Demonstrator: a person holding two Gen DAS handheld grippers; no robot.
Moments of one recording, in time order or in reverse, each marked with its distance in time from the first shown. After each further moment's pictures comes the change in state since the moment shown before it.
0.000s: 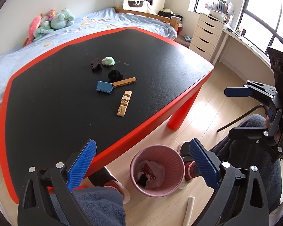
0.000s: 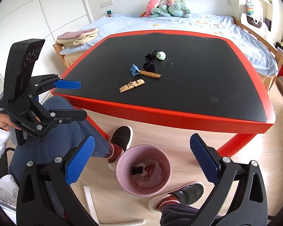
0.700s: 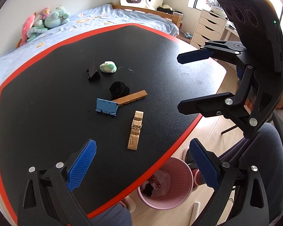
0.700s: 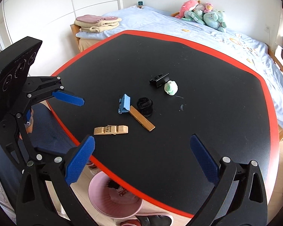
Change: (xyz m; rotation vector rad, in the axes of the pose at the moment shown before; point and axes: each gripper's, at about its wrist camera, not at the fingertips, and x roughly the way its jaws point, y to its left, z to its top) left arm 0.049 0.022 0.039 0.016 0.036 -0.021; right arm 0.092 -0.028 0.106 -0.287 0.059 0.099
